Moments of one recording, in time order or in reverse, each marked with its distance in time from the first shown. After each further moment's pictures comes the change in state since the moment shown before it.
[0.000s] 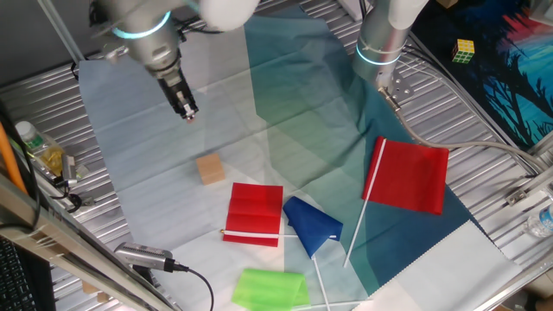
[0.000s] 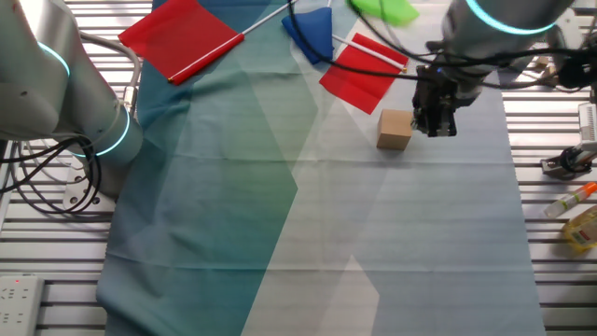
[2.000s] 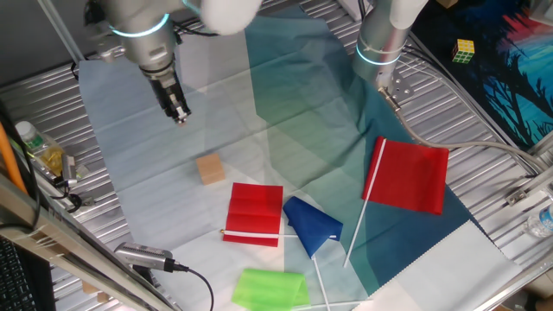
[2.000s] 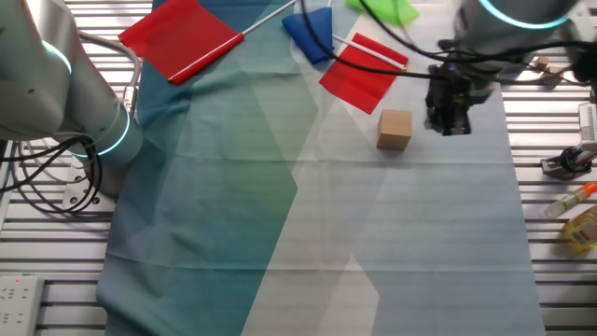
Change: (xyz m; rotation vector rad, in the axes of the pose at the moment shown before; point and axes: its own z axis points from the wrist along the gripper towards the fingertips) arm -0.023 -0.001 -0.008 -0.016 -0.116 -0.034
